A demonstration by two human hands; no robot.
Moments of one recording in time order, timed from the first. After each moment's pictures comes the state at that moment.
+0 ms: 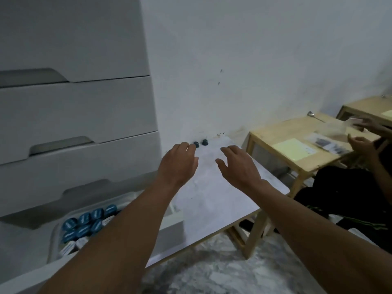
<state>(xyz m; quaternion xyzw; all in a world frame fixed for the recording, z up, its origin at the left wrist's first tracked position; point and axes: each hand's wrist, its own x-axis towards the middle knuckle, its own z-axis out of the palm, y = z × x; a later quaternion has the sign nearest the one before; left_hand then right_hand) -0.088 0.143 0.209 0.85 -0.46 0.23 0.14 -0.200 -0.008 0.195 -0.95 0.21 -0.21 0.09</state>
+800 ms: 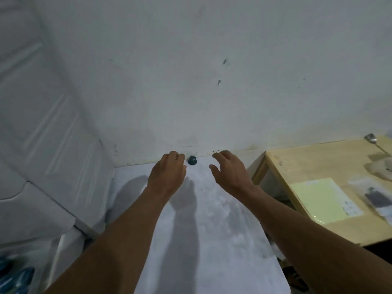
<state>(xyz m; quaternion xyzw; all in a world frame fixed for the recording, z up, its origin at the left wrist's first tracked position) 0.068 -0.125 0.129 0.93 -0.31 0.13 0.15 -0.007 -0.304 0.138 -0.98 0.08 -0.12 0.16</state>
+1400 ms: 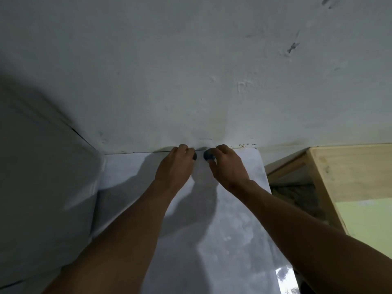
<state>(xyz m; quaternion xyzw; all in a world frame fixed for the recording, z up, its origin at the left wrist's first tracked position) 0.197 -0.161 0.024 0.95 -0.29 0.01 0.11 0.148 -0.314 0.039 -0.98 0.04 -0.01 0.20</state>
